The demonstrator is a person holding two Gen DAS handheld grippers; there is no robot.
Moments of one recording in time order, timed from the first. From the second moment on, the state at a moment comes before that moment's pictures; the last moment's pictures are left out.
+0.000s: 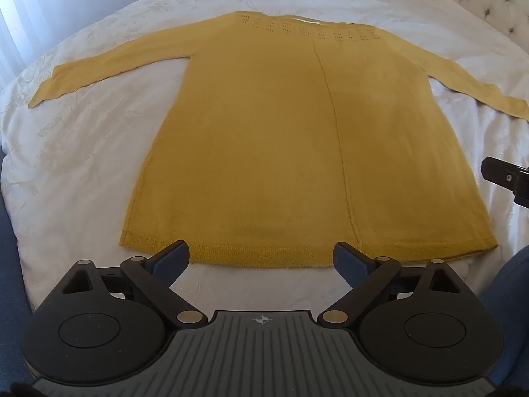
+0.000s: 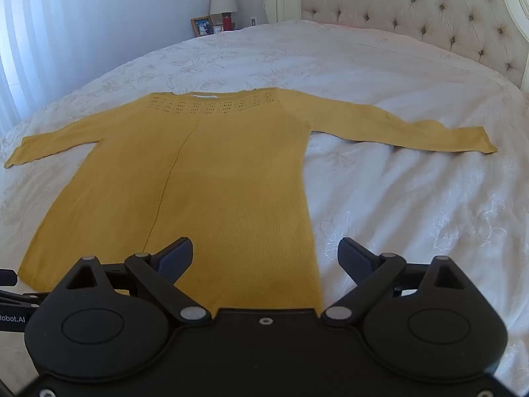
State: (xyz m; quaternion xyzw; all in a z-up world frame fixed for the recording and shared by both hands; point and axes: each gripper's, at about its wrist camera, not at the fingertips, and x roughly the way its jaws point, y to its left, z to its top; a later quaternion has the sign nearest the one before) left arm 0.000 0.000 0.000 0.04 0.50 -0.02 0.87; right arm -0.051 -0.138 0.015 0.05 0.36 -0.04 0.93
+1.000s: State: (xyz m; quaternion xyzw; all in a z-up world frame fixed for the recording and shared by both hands) left arm -0.001 0.003 -0.005 0.04 0.50 -0.02 0.87; right arm -0.052 -0.135 0.015 0.05 0.36 -0.04 0.93
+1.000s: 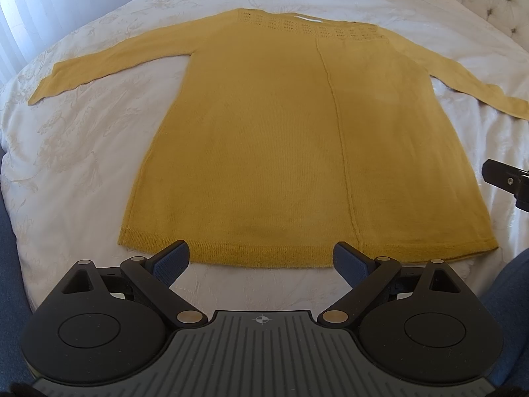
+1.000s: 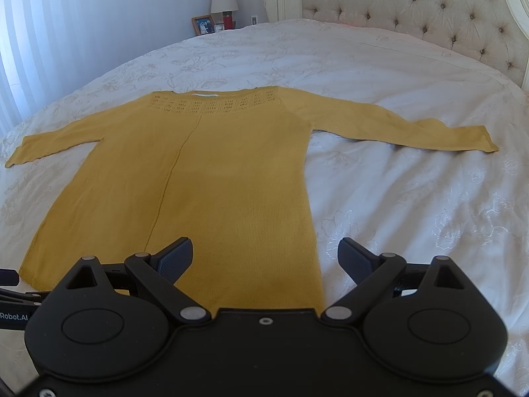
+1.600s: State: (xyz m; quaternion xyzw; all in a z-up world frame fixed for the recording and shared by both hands) left arm 0.002 -0.001 -0.002 0.04 0.50 -0.02 0.87; right arm -0.052 -0.134 0.014 0.05 0.36 -0.04 0.93
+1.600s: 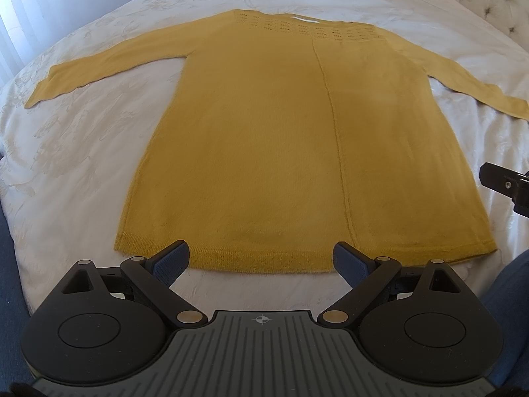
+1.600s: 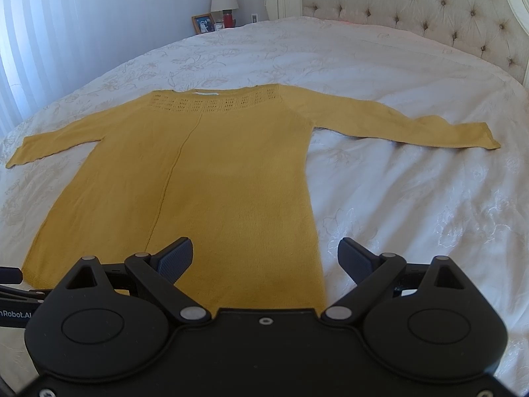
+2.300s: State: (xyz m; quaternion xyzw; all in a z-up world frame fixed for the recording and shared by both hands) left arm 0.007 -0.002 -0.002 0.03 0.48 -0.03 0.87; right arm -0.052 -0.136 0.014 0.07 0.37 -0.04 0.93
